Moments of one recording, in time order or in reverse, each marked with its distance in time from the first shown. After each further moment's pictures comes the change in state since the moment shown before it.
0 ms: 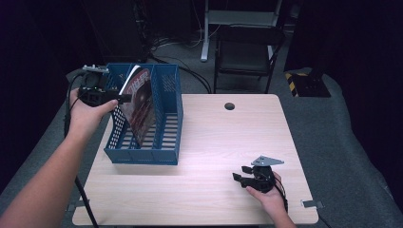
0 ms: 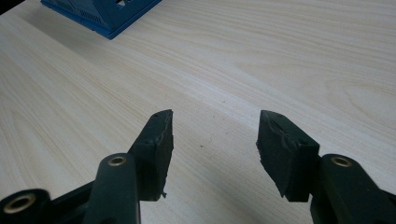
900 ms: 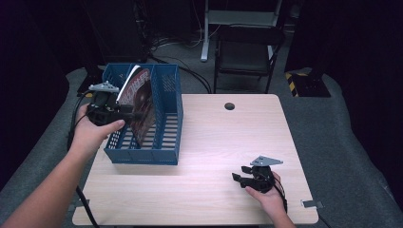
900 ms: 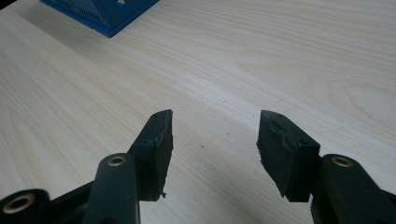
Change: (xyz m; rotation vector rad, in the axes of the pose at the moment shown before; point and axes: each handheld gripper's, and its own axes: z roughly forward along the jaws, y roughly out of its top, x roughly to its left) left arm -0.044 -0.034 -0.005 0.002 -0.213 0.120; right arm 0.002 0.001 0.001 0.008 -0.008 -0.008
